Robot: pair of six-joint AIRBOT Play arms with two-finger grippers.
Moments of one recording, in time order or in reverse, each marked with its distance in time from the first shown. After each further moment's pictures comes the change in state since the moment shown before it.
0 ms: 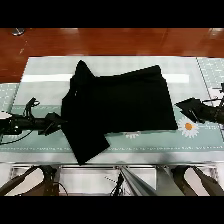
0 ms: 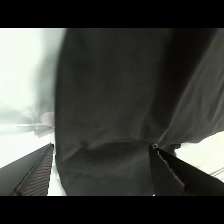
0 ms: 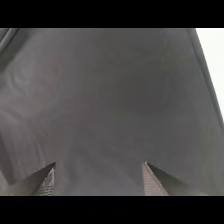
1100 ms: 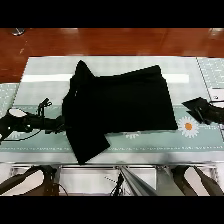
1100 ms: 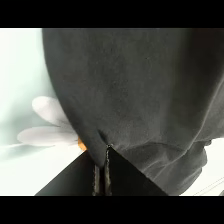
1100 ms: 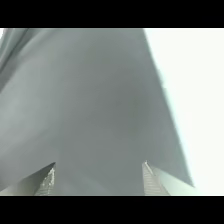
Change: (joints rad) left arm -0.179 -0.074 0.001 0.037 0.100 -0.017; right arm -0.124 0.004 -0.002 -0.063 -0.057 0.046
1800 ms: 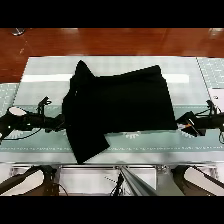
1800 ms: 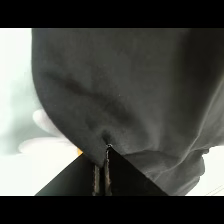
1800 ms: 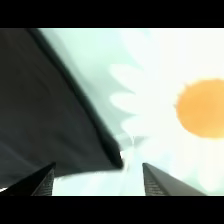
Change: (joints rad) left arm -0.006 -0.005 0.015 -0.013 0.018 -0.003; right arm 0.085 -0.320 0.040 -0.266 0.093 0.110
